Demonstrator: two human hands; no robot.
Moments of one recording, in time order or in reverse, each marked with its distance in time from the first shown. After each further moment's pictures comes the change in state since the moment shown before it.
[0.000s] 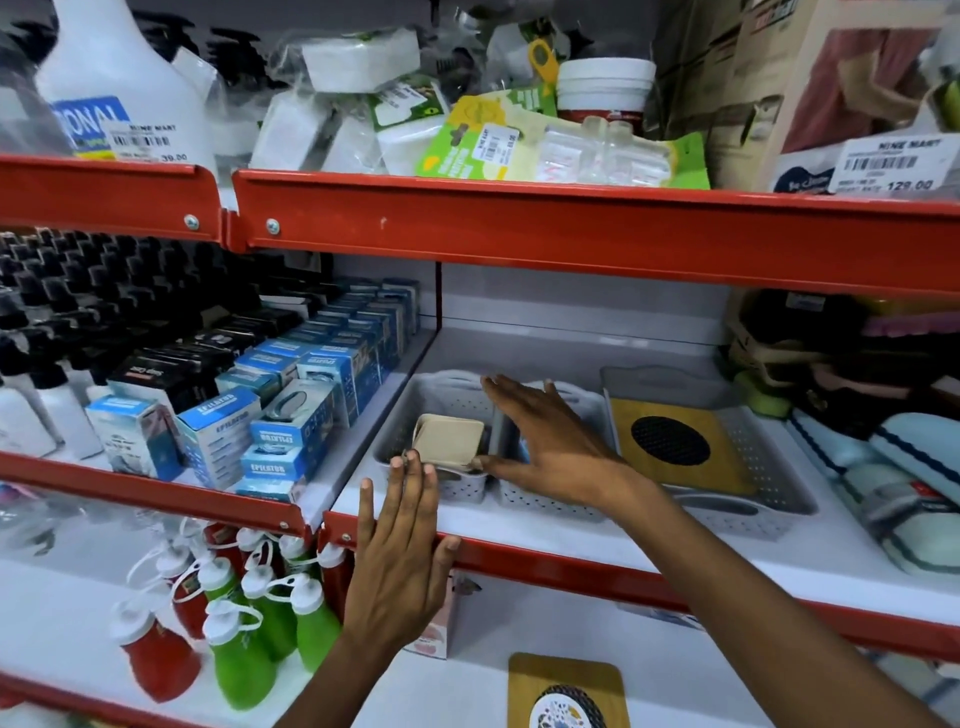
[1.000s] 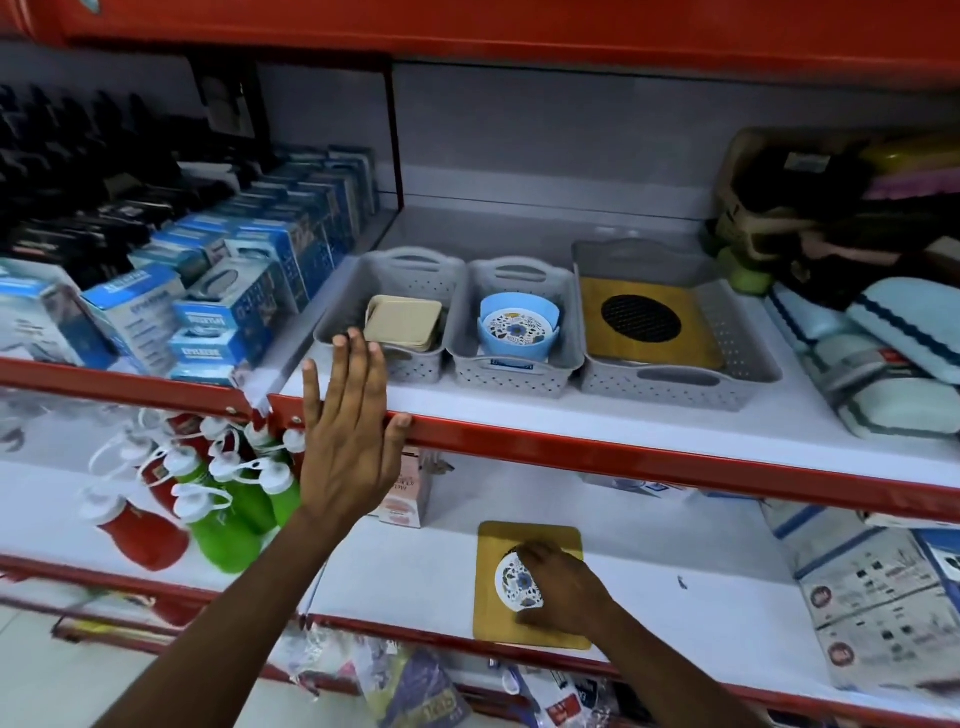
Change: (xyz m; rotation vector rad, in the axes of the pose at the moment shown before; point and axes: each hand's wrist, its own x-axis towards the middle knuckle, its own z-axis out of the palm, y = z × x) left_hand 0.001 0.005 0.002 0.064 0.012 -0.046; right_hand -0.196 0.065 0.269 0.023 -0.557 0.275
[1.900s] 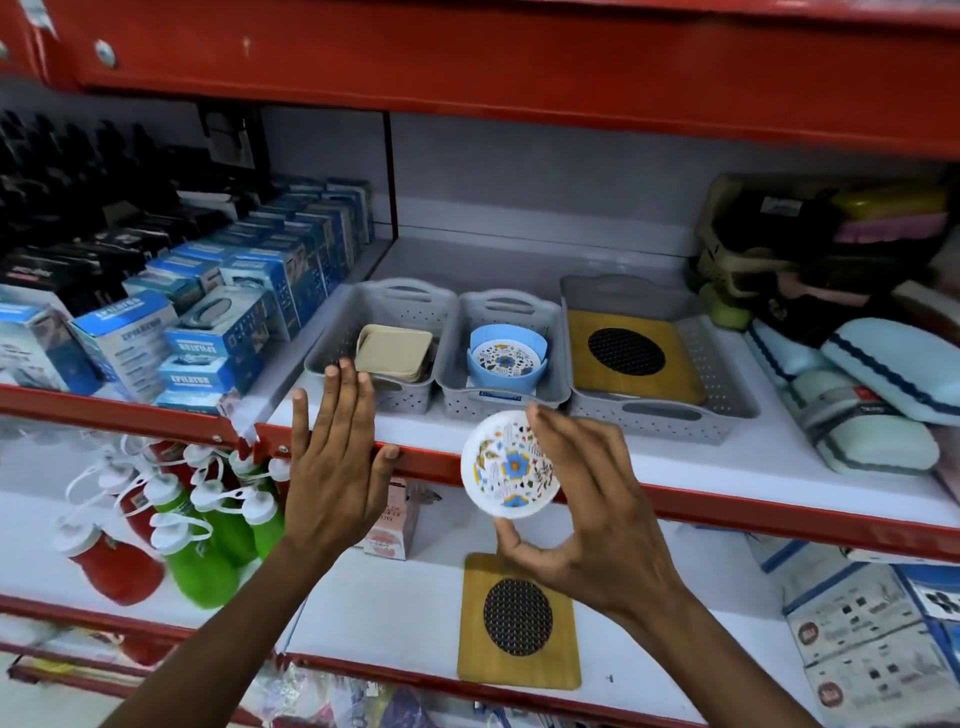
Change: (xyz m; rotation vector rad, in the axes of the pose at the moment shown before) left_hand 0.000 -0.001 0.001 0.007 0.003 0.010; right_hand -0.106 -0.069 -0.198 0.100 1.089 -0.302
